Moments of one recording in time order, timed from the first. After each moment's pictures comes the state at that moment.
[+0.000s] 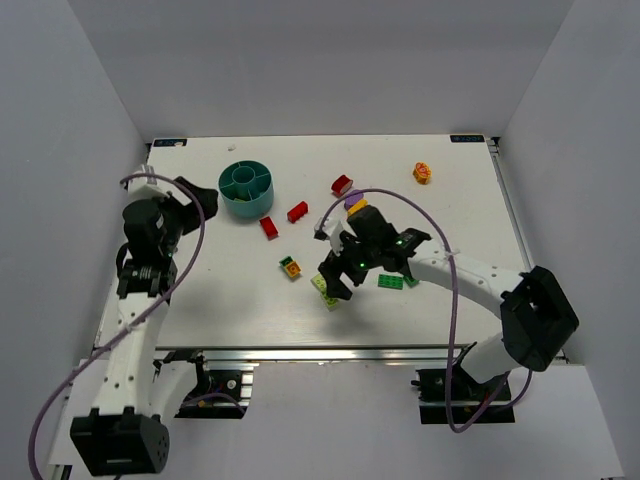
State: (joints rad) left arm 0.04 0.90 0.83 -0.12 0.10 -0.55; right arm 0.79 1.47 1.01 -0.43 -0.43 -0.21
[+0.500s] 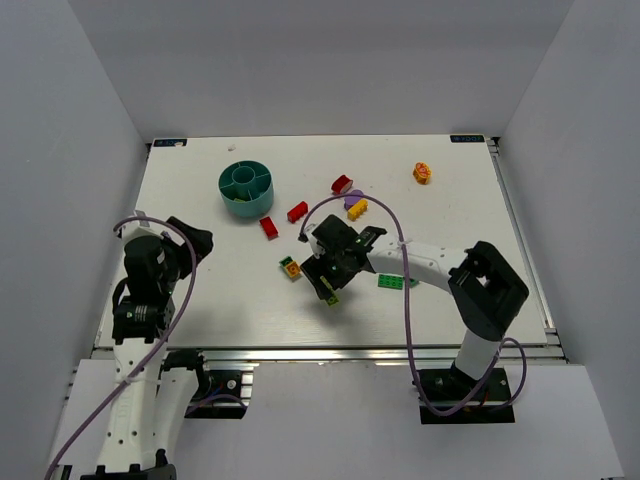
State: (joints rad) left arm 0.04 0.63 0.74 -0.53 -0.02 -0.71; right arm 0.92 1.73 1.19 -0.54 -0.12 0.09
